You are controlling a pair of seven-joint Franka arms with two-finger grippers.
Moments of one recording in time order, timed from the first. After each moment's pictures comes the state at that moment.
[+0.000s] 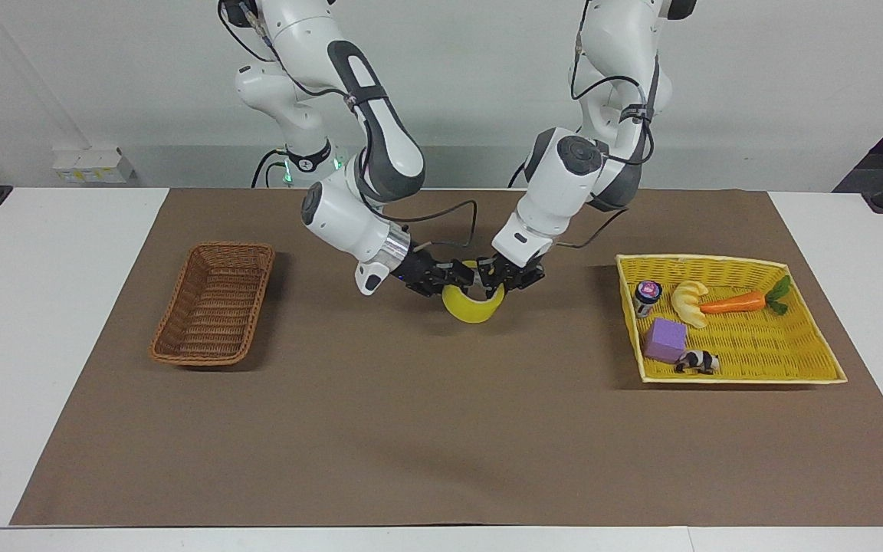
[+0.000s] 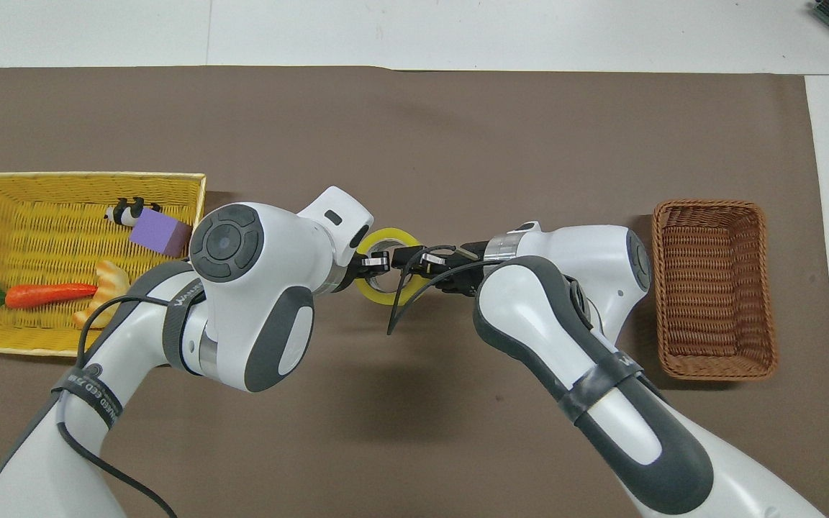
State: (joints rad) left arm -0.65 0.20 0.09 -1.95 -0.31 2.32 -0.39; right arm 0.40 0.28 0.07 -2.01 1.12 2.41 -0.09
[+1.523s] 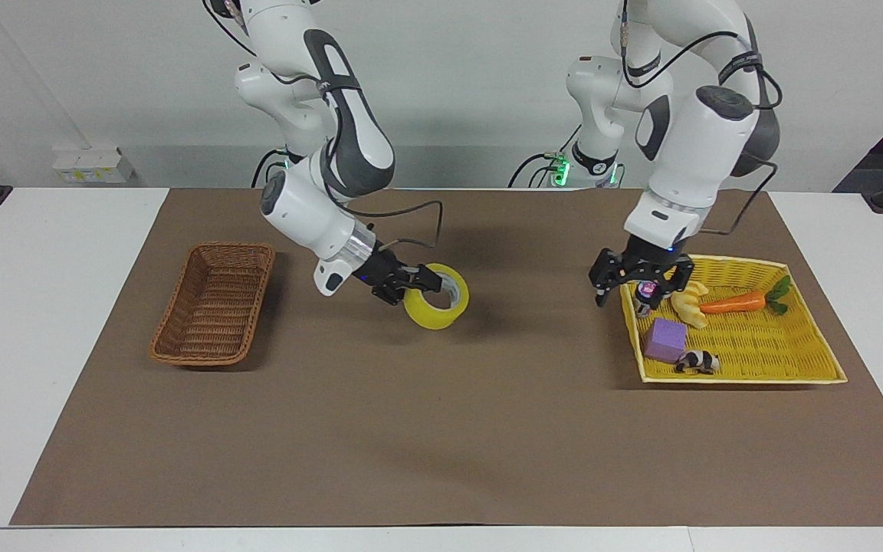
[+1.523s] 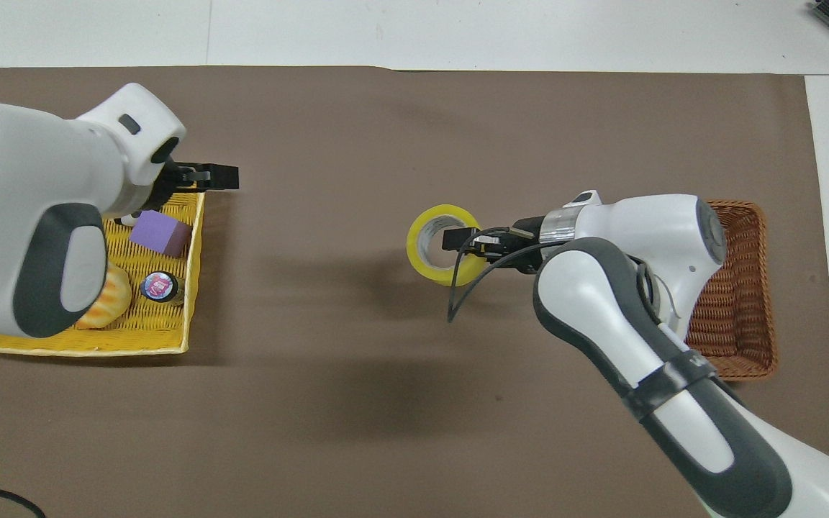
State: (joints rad) left arm -0.35 0.10 0.13 -1.77 -0.07 2.15 -0.10; right arm 0.25 0.20 0.05 -2.00 0.83 2.31 -0.09
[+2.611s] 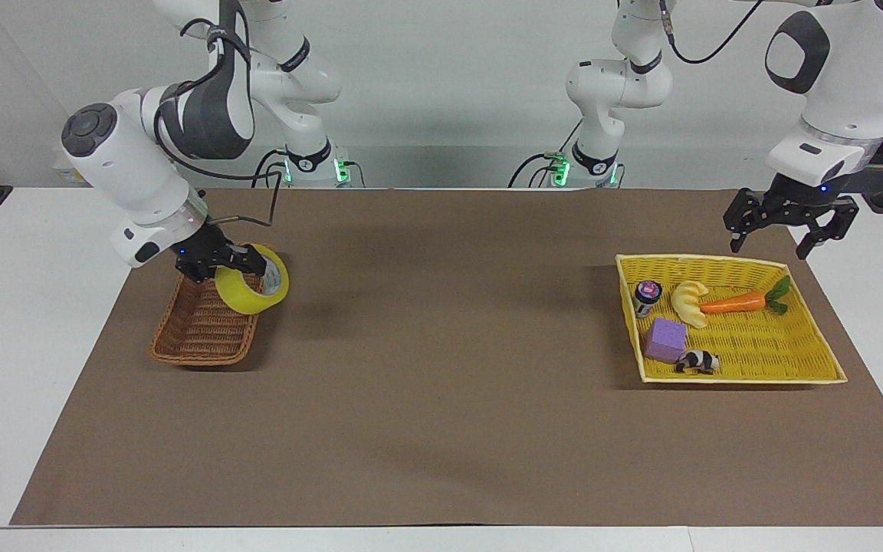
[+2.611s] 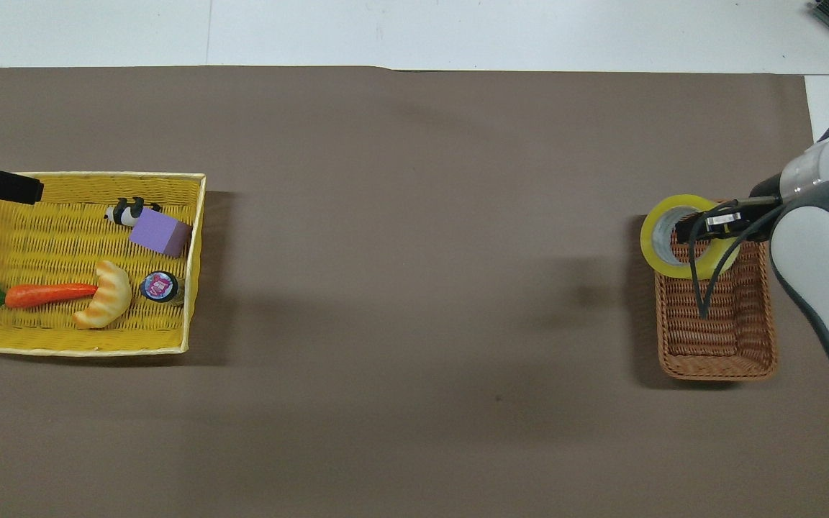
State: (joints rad) left arm -0.14 0.05 0.13 -1.59 0.04 1.80 0.27; right arm -0.11 0.13 0.05 -1.76 0.04 1.81 -0.09
